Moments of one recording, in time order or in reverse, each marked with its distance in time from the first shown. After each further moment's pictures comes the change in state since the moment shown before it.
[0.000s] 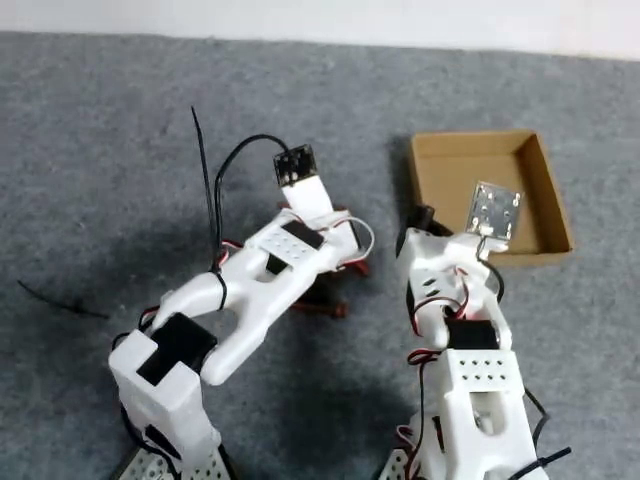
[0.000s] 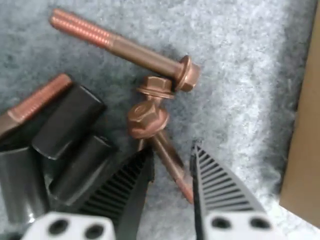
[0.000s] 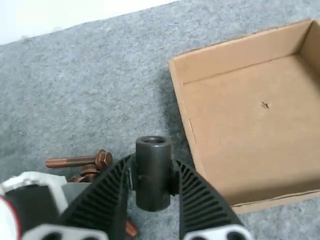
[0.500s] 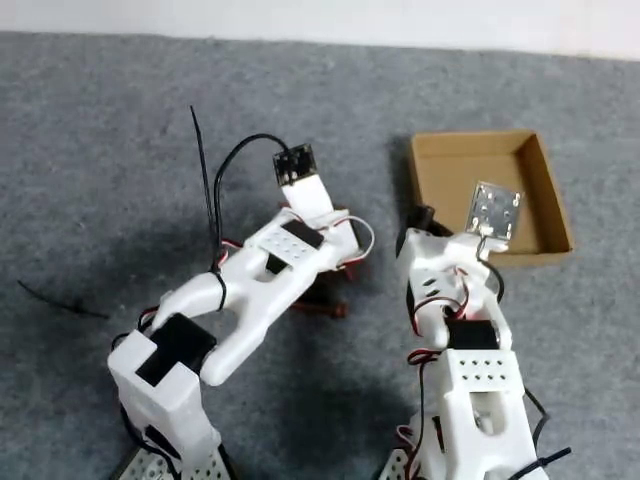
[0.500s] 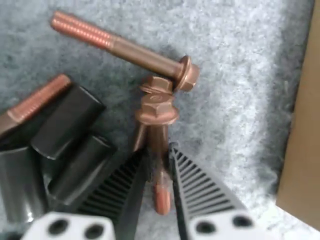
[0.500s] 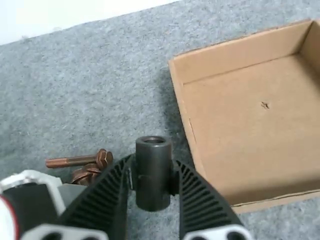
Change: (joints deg) left arm 0.0 -0.1 -0.2 0.2 0.3; right arm 0.0 0.0 0.0 0.0 0.0
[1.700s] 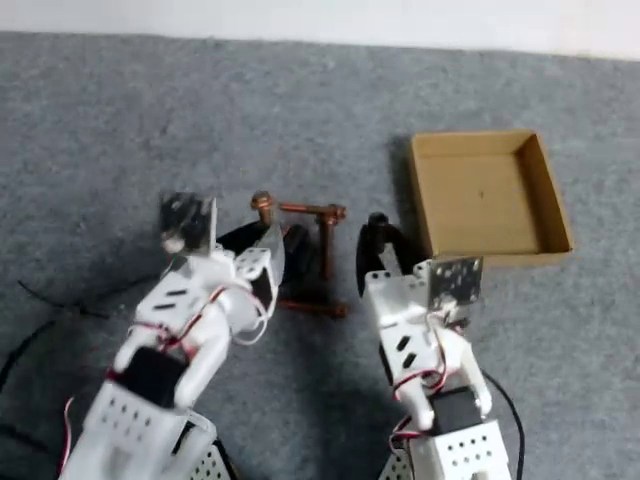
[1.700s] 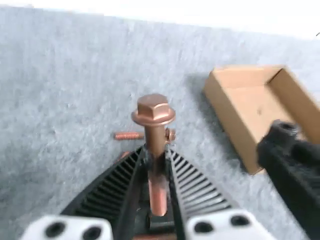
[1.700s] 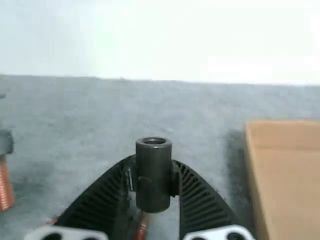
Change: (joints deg) left arm -7.5 -88.3 44.1 6.2 -32.8; right arm -14.1 -45.9 22.9 0.1 8.0
